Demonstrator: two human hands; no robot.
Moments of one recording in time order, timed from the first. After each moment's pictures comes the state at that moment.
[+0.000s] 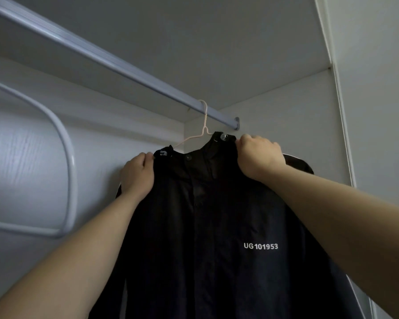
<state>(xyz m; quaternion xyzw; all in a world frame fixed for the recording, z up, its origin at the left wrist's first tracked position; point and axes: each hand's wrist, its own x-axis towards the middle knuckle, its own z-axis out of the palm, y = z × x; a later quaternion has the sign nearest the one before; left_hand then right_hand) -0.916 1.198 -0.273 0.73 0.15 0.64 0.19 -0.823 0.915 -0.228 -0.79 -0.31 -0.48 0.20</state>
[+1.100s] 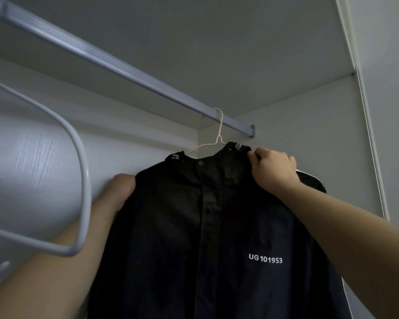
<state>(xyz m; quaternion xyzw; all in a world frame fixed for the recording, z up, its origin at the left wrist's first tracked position) -0.949 1.286 -0.271 0.74 0.28 0.49 0.37 -0.797 0.929 -0.236 -0.76 -0.31 -0.49 0.31</state>
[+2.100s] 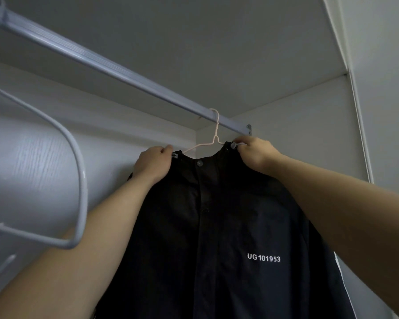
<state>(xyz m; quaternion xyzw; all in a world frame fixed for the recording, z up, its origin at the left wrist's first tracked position) -0.939 1.169 -0.219 0.78 0.22 0.56 0.17 -0.829 0.922 -0.196 -0.78 -0.42 -0.28 0.38</state>
